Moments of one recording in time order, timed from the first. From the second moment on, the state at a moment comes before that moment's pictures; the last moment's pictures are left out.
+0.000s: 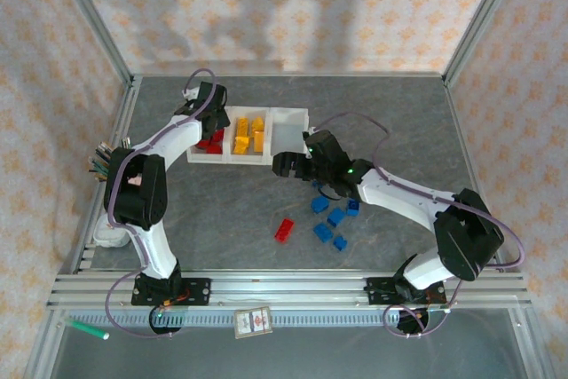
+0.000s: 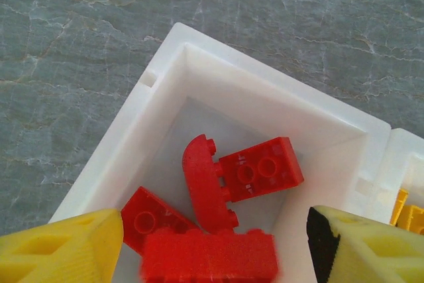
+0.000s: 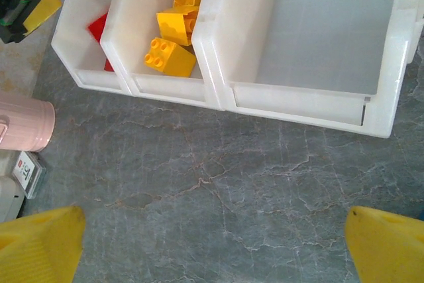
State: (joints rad) left arm -0.17 1.83 1.36 -0.46 -0.37 -0.59; right arm 0.73 1.46 0.95 -0.17 -0.08 0.71
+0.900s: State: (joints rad) left arm -0.97 1.30 0.83 -0.52 -0.26 -0.70; right arm 0.63 1.02 0.58 -0.37 -0.08 0.77
